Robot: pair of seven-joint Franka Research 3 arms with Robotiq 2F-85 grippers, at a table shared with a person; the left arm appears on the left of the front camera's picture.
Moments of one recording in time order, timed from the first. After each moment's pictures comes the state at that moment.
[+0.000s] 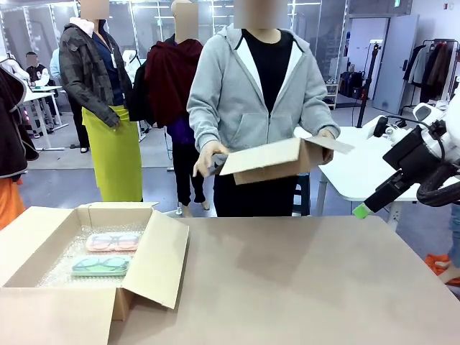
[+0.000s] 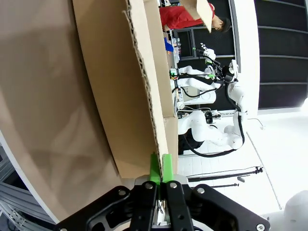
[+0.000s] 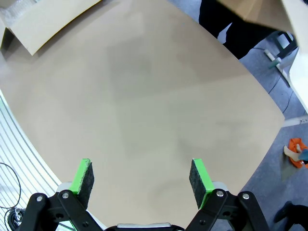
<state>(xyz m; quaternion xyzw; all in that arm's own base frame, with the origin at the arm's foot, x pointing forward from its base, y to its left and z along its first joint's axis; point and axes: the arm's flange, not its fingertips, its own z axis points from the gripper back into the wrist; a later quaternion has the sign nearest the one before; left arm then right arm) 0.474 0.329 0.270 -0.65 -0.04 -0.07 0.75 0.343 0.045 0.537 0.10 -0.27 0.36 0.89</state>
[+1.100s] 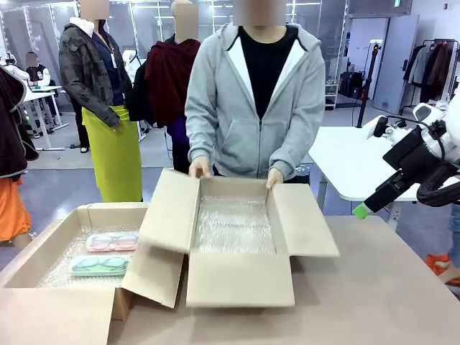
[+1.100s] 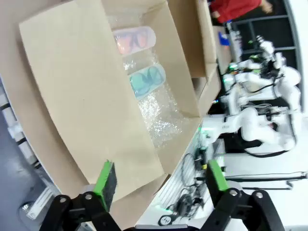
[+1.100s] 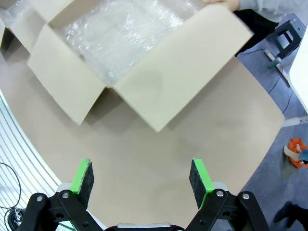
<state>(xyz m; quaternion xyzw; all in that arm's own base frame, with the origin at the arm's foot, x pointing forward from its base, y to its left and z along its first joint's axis) 0.467 0.311 0.417 -0.49 -0.10 -0.13 0.86 0.343 0.046 0.537 0.10 -0.27 0.36 0.89</state>
